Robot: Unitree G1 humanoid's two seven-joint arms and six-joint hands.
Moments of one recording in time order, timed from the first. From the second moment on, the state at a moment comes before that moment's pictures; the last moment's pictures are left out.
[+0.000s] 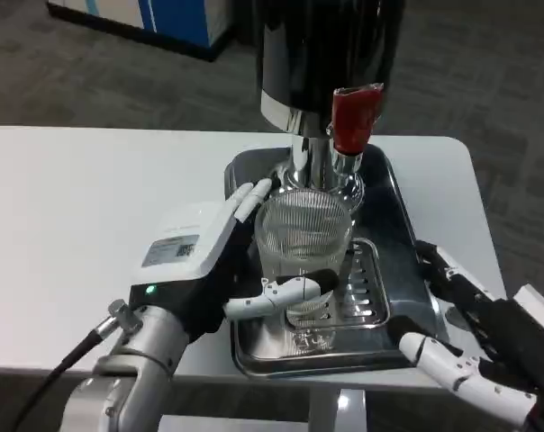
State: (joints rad) left arm -0.40 0.36 -0.28 0.00 0.79 0.09 -0.01; right arm 0.15 -0.33 -0.02 -0.90 -0.25 0.58 0.40
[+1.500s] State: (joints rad) left arm -0.28 0.35 -0.19 -0.23 0.78 0.16 -0.03; right arm 0.13 -0.34 0.00 -0.87 -0.25 0.59 0.38
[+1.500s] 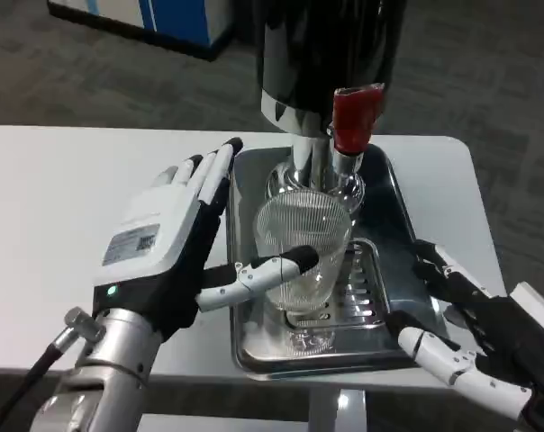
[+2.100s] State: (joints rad) left arm -0.17 0.35 -0.14 -0.30 0.76 0.18 -0.05; right arm 0.13 -0.35 0.01 -0.87 -0.24 0.59 0.37
